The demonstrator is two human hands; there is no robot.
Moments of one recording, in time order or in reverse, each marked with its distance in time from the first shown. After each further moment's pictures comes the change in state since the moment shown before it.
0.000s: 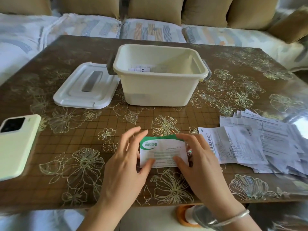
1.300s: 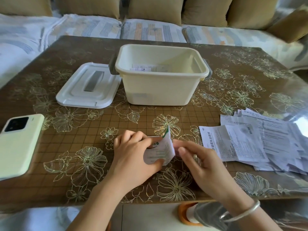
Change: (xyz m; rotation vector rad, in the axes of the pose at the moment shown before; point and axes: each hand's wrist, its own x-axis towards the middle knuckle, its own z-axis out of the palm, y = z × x) left_hand 0.026 0.000 0.000 0.133 -0.214 0.026; right_hand -0.001 0.003 -0.013 0.475 -0.205 0.015
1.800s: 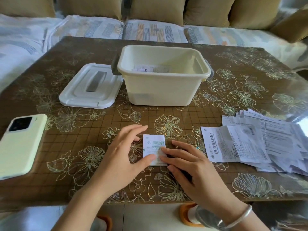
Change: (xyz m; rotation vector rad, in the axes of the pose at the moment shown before) left_hand -0.015 -0.022 -0.019 -0.362 -0.012 -0.045; right_hand -0.002 0.020 0.018 -0.443 -0.019 -0.318
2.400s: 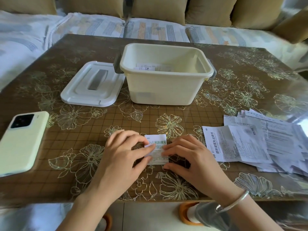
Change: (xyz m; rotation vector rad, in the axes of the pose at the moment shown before) left_hand -0.004 -0.010 0.007 0.387 0.098 0.273; right_hand 0.021 0.005 -0.007 -0.070 -0.022 -0.067
